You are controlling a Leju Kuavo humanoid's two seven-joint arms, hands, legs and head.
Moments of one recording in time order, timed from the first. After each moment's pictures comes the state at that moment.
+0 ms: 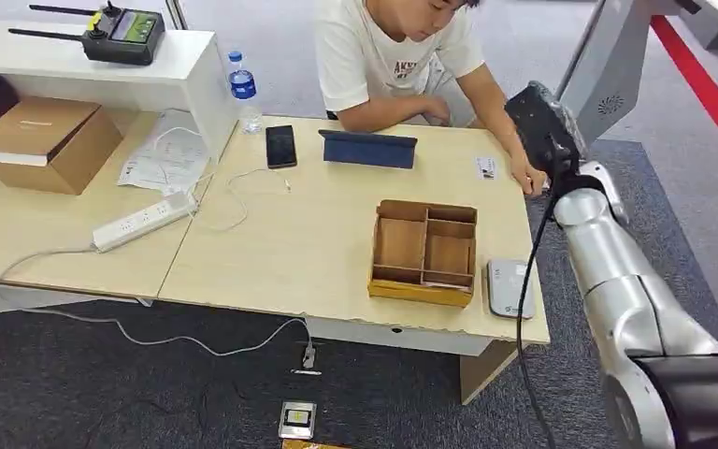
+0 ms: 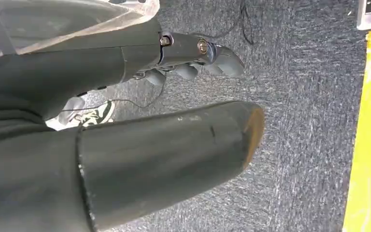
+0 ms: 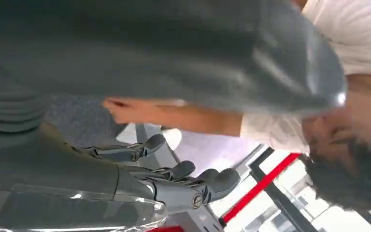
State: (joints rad) left arm -0.11 0.14 -0.05 -0.19 -1.34 0.08 -0.22; right arm -1.09 -0.05 0.22 -0.36 0.53 -0.09 -0.36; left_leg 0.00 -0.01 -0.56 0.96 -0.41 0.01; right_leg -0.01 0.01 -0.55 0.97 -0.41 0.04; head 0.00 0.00
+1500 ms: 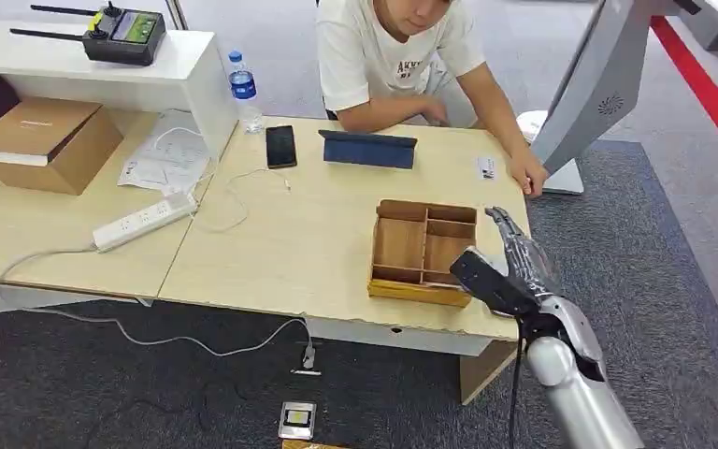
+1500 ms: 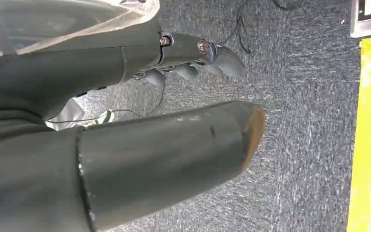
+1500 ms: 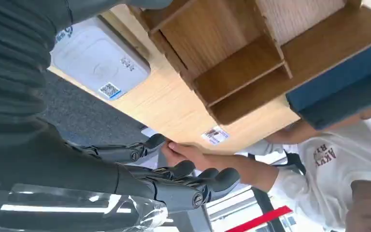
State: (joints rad) left arm -0.11 0.14 -0.06 -0.19 -1.37 0.11 -0.23; right arm -0.42 -0.16 0.35 -1.13 0.76 -0.05 -0.17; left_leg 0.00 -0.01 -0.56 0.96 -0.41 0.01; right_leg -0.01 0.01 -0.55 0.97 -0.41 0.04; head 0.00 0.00
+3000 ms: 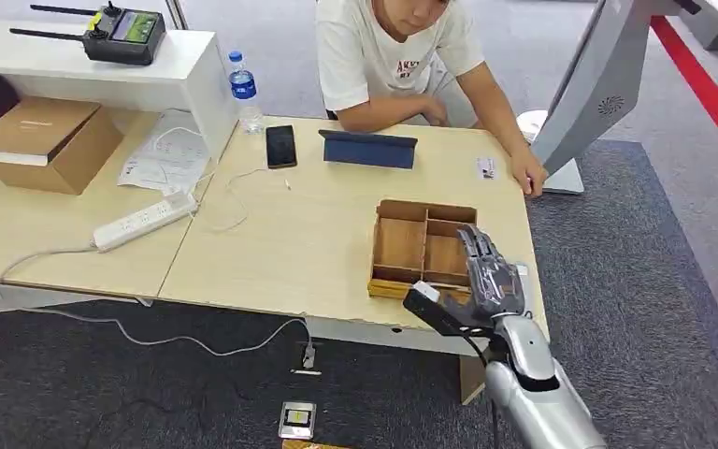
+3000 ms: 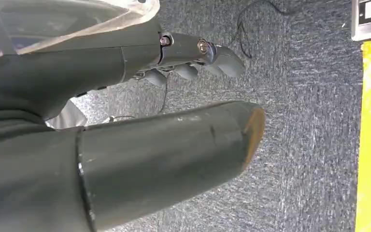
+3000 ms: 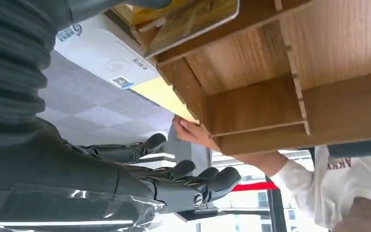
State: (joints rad) left arm -0.11 0.14 -0.08 -0.19 -1.38 0.12 -0.22; right arm -0.44 -0.11 0.51 -0.91 1.12 -0.31 -0.07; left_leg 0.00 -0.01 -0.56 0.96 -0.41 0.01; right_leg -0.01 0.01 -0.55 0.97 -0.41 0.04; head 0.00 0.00
